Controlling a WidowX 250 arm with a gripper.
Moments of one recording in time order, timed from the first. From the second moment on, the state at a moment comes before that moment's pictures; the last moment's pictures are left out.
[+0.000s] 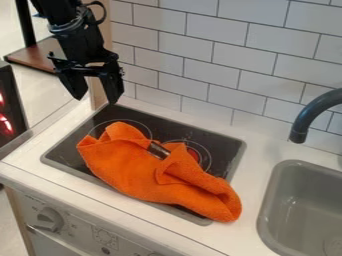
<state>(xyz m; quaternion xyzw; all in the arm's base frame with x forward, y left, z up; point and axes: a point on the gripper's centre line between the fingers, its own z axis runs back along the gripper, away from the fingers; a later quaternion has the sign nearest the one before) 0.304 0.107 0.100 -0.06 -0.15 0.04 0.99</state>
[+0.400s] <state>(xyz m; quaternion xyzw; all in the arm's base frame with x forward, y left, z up) 0.301 0.110 0.088 -0.06 -0.14 0.05 0.99</state>
